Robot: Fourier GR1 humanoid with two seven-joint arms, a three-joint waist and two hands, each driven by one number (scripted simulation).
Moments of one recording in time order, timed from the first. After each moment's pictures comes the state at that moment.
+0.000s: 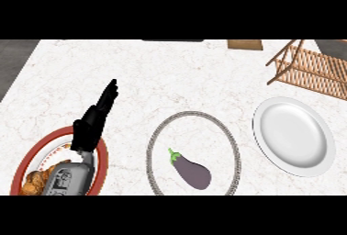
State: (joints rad) left arm -0.19 0.05 -0.02 -1.44 -0.17 -0.02 0.03; right arm -0.99 -0.82 -0.63 -0.33 0.53 -0.64 -0.08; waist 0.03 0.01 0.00
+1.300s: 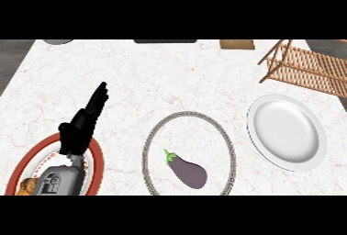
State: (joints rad) left arm -0.16 0.08 0.02 -1.45 -0.15 -0.05 0.02; right arm -0.88 -1.16 -0.86 -0.36 0.21 -0.36 0.10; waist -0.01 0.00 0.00
